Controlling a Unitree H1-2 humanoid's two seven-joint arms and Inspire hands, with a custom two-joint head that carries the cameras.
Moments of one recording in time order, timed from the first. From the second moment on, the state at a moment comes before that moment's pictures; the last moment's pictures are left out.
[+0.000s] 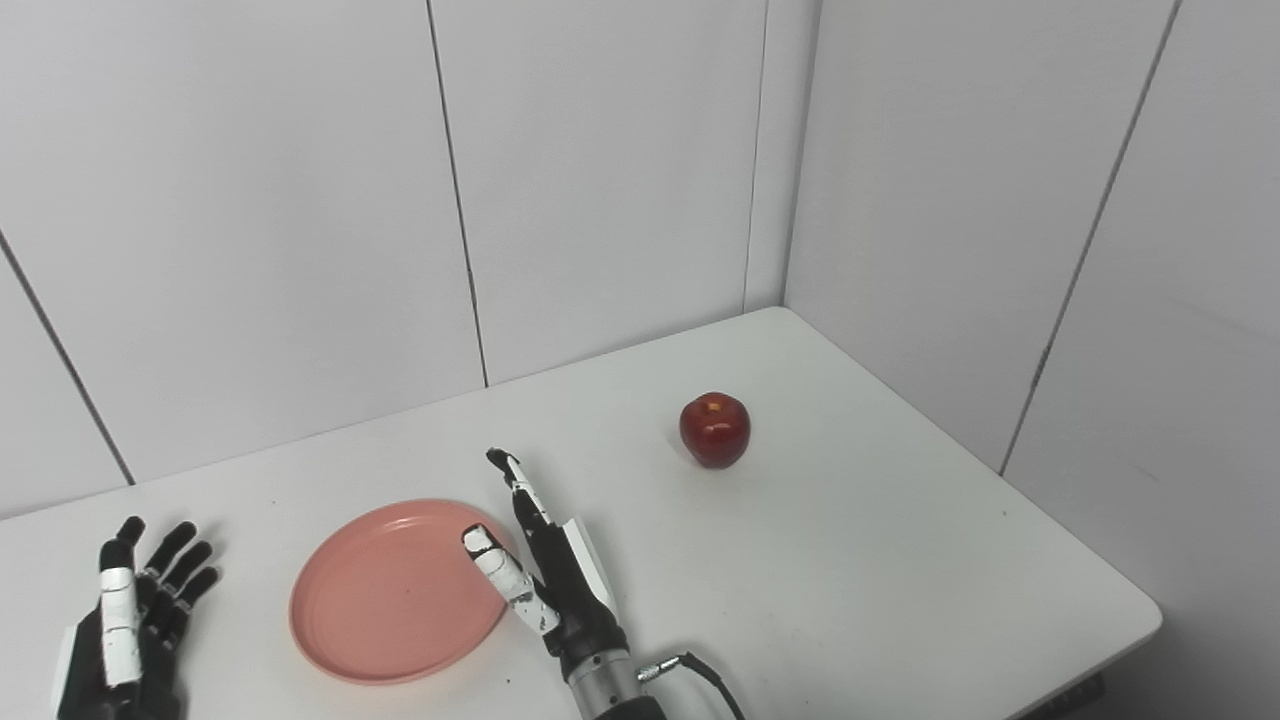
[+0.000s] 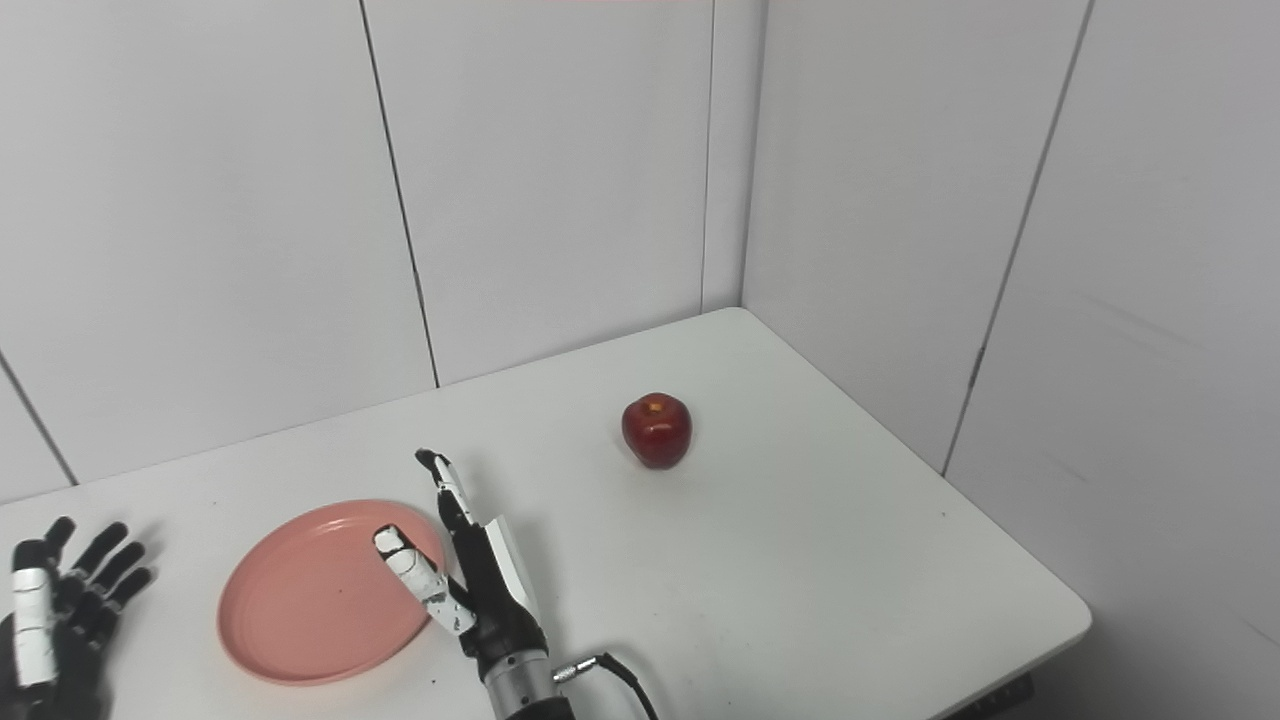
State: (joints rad) left arm -0.41 0.02 0.13 0.49 -0.19 -0.03 -0.10; right arm -0.12 0.15 0.14 0.13 -0.30 -0.18 -0.24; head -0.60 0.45
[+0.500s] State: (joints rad) left arm -0.39 0.00 0.12 0.41 -0.19 0.06 -0.07; right arm -0.06 0.10 0.11 0.02 -0.37 -0.15 -0.25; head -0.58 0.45
